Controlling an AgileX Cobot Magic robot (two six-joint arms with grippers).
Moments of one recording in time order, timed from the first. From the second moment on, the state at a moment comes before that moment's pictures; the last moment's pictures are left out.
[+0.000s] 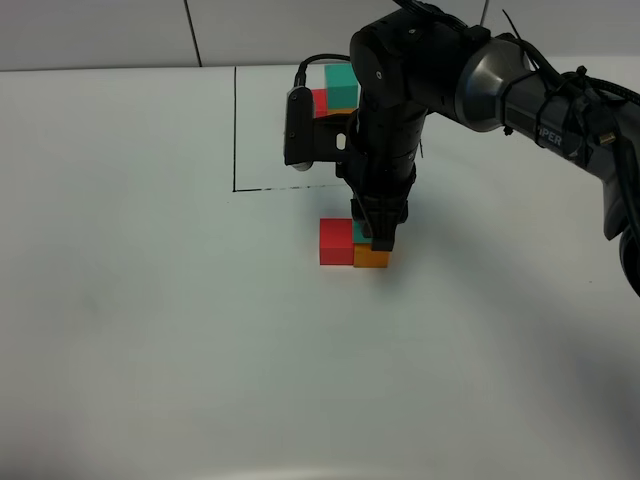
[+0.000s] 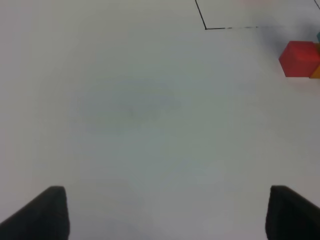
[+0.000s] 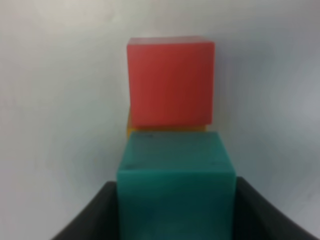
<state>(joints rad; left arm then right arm) -0.01 0.06 -0.50 -0.14 1.05 0.09 0.52 2.18 -1.80 0.00 1.12 -0.96</state>
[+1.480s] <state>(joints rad) -0.01 0.06 -0.50 -0.14 1.05 0.09 0.52 2.22 -1.80 0.01 1.13 -0.97</state>
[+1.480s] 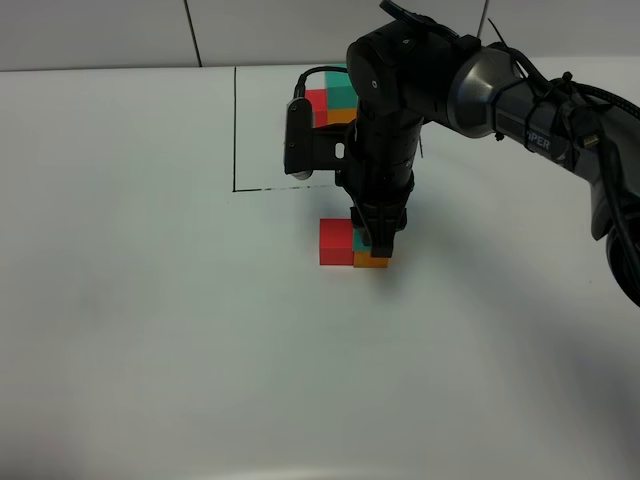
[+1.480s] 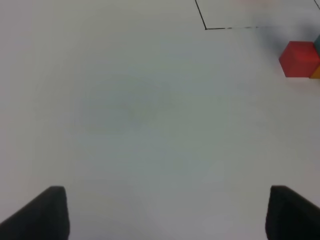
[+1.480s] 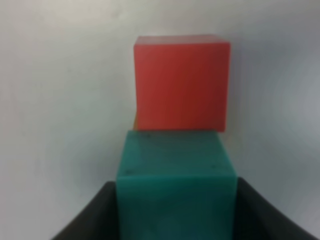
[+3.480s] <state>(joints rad) -0.01 0.06 -0.50 -0.14 1.05 0.09 0.37 1.31 -0.97 -0.07 0.82 -0.24</state>
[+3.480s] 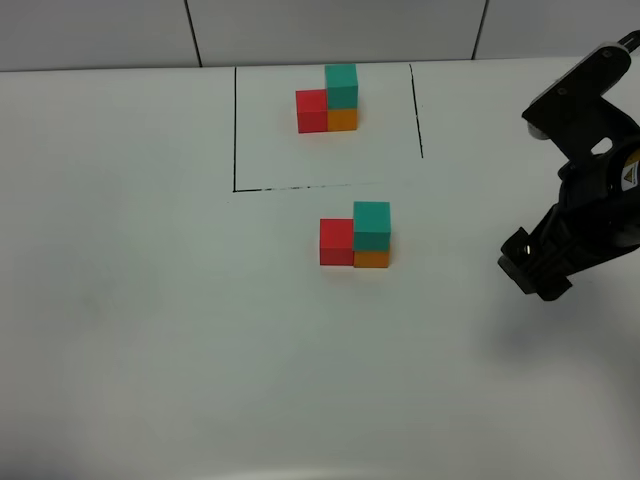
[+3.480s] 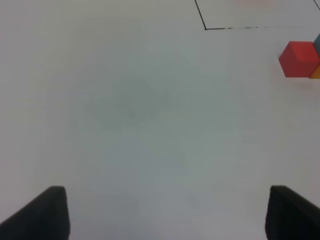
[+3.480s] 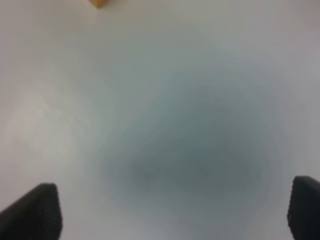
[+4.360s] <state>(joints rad) -0.01 0.06 -0.50 -0.14 1.05 0.09 0.36 1.08 -0.97 -0.36 0.64 0.23</state>
